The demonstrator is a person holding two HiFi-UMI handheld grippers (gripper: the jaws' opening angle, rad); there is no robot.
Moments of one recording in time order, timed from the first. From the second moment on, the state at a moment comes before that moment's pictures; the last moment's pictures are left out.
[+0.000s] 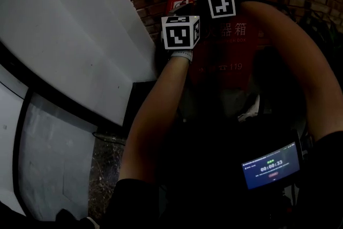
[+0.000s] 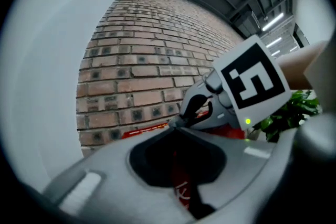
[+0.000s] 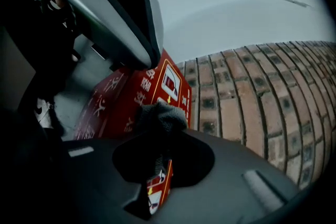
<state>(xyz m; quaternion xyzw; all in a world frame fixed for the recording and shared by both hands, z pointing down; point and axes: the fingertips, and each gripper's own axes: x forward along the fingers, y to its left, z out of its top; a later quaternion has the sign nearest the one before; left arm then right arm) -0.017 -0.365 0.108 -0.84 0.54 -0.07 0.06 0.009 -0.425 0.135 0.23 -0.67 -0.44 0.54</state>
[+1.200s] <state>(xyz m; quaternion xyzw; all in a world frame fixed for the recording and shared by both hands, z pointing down) 0.022 -0.349 0.111 -0.85 0.52 -0.04 0.06 0.180 -0.410 0.106 0.31 -0.59 -0.40 0.64</state>
